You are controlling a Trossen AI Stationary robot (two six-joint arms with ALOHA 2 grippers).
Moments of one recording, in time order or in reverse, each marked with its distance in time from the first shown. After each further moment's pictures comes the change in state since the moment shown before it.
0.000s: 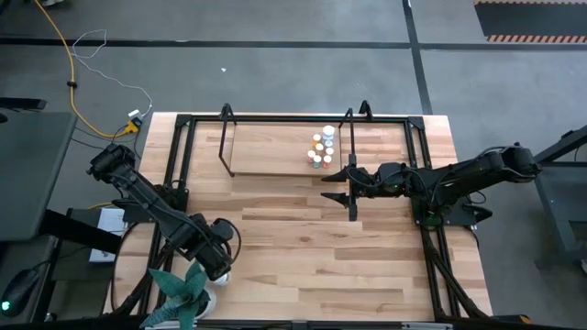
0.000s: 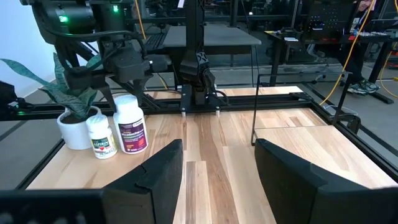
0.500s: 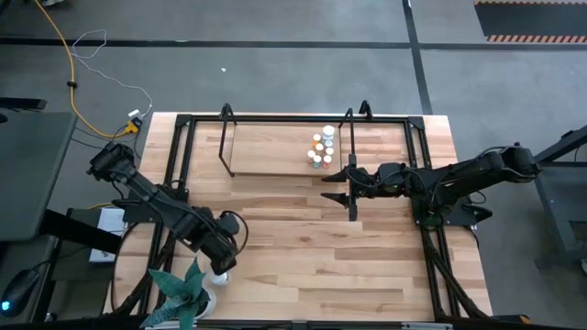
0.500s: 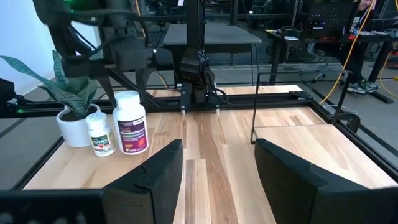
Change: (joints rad) left arm 0.072 -0.015 0.056 -0.008 -0.033 0.108; right arm 0.000 0.000 0.000 -0.007 0.000 -0.005
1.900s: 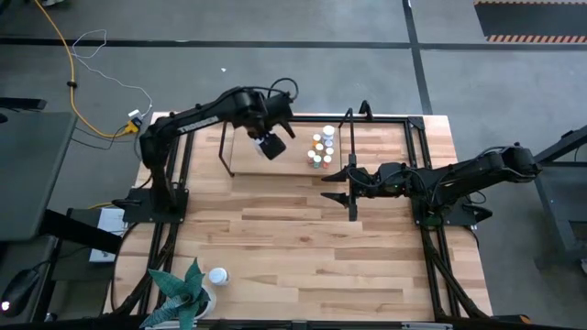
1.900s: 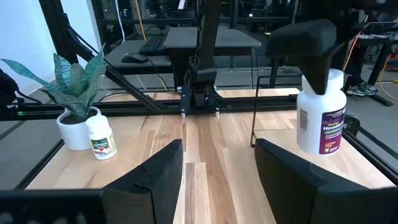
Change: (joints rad) left arm 0.964 0.369 0.720 -0.252 -0.173 0.899; right arm 0.000 0.000 0.000 0.012 0.000 -0.003
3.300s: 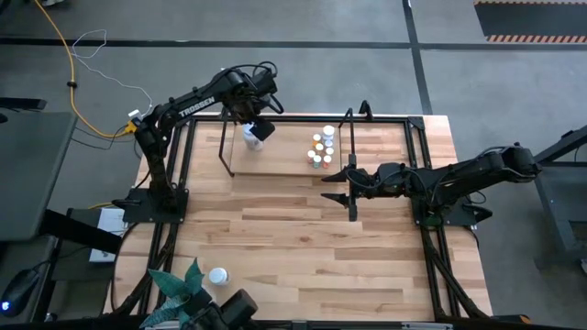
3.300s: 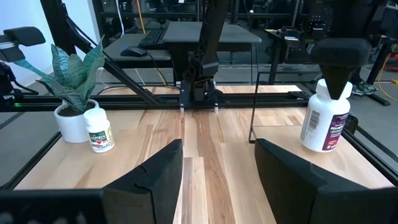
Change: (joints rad) left arm 0.273 0.006 -0.125 0.071 0.159 0.108; right arm 0.000 0.000 0.000 -0.021 0.000 -0.019
